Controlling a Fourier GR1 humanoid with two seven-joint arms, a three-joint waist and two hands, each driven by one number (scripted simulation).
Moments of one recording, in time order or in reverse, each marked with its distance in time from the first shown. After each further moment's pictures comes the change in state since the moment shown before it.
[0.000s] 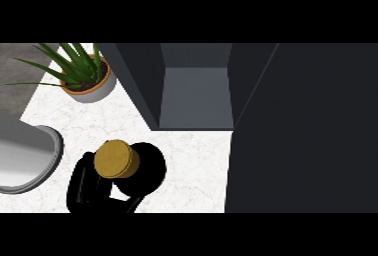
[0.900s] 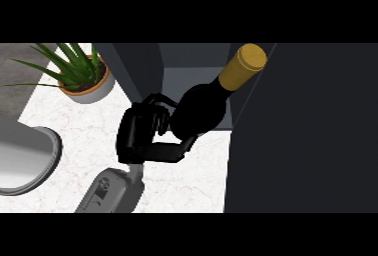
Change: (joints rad) left arm -0.438 -0.008 -0.143 0.234 -0.067 0.393 0.031; right arm -0.038 -0.008 -0.015 0.021 -0.012 -0.014 0.014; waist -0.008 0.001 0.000
